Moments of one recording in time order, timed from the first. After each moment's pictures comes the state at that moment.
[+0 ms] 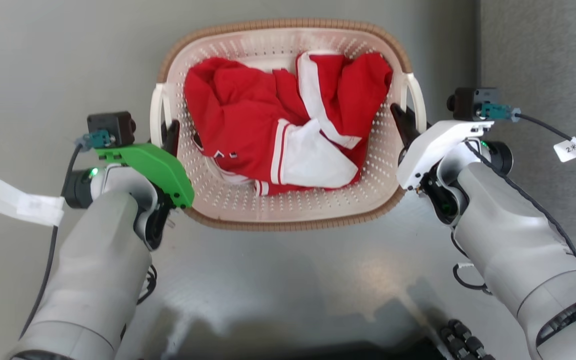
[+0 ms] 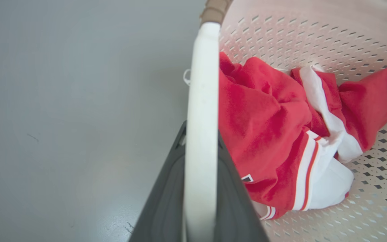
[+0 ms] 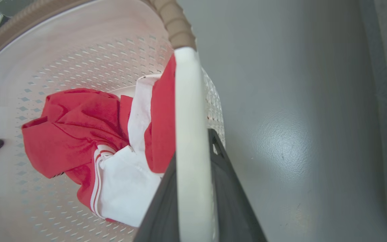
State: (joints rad) left arm -0.82 0.03 -0.55 1.01 -0.72 -0.12 -0.17; right arm -0.81 -0.08 0.66 1.02 0.77 0.11 -0.19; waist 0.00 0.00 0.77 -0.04
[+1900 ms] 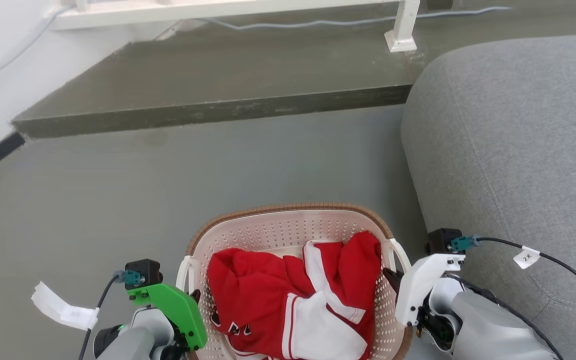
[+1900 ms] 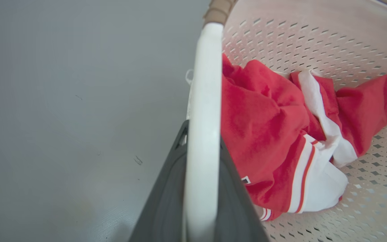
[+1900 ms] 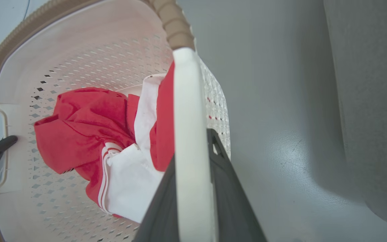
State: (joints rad) left arm -0.47 0.03 -0.72 1.09 -0.97 -0.12 -0.03; right arm -0.48 -0.07 0.88 1.07 1.02 0.11 -0.02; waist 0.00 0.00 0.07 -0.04
